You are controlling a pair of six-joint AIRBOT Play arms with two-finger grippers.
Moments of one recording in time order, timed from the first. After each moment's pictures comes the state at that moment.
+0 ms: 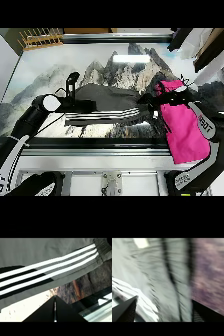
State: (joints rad) left arm -0.35 -1.13 0.98 1.07 -0.90 -1.57; right arm -0.10 -1.86 1.28 -0.59 1.17 1.18
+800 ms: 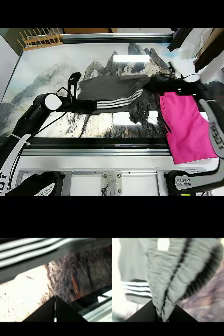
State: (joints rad) left arm -0.35 -1.15 1.00 1.07 -0.92 -1.57; right arm -0.14 -1.56 1.32 -0.59 1.00 1.30
